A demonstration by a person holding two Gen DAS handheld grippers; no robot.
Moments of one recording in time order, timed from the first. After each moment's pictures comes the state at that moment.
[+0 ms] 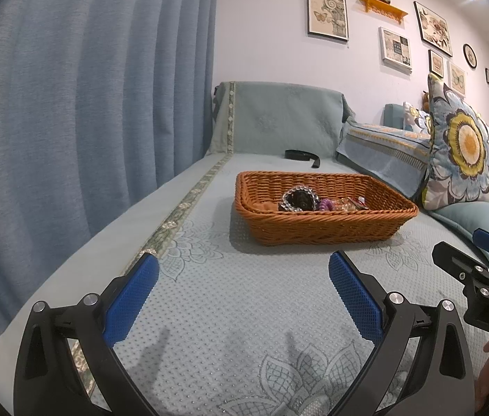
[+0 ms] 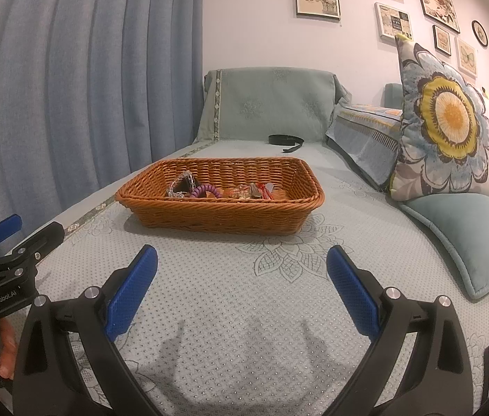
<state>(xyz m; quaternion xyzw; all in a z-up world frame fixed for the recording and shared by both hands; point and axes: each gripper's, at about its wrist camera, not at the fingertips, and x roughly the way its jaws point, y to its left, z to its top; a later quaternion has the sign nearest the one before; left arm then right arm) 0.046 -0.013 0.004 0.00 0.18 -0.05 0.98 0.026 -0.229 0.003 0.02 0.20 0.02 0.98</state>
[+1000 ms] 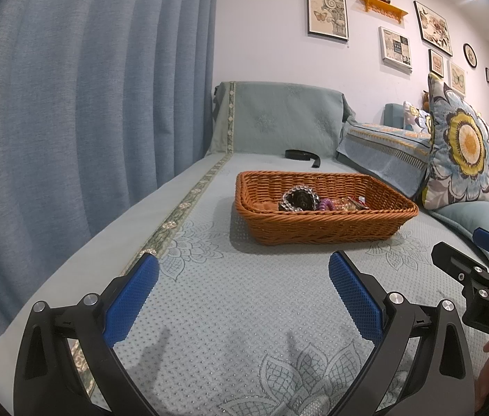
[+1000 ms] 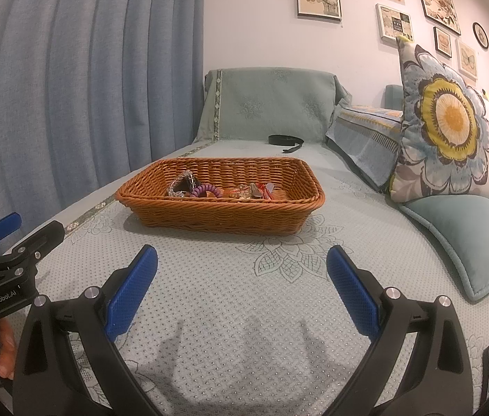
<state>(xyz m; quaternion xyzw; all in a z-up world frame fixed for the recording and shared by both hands) 0.047 -0.014 0.004 0.00 0.18 -0.05 0.98 0.026 -0.232 0.004 0.02 0.20 0.02 0.98</state>
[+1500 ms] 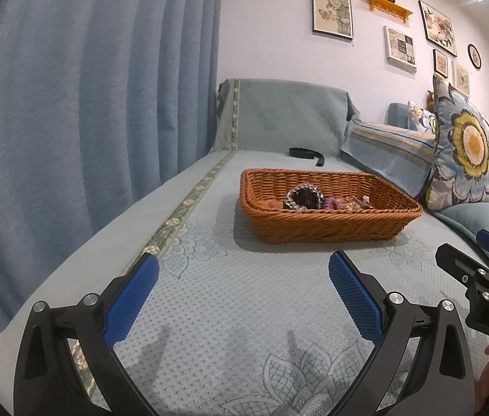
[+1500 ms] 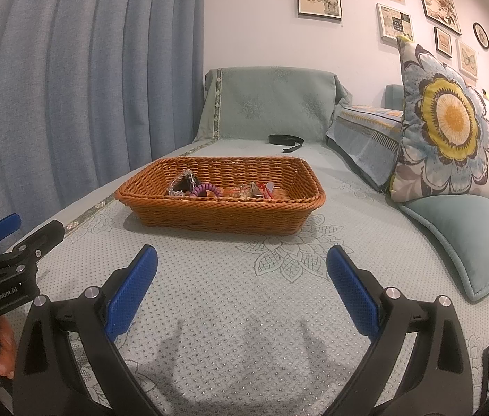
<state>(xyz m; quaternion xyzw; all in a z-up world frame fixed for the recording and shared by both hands) 0.048 -0.011 0.003 0.00 0.18 -0.04 0.98 0.027 -0.232 0.004 0.01 0.20 0.02 0.98</state>
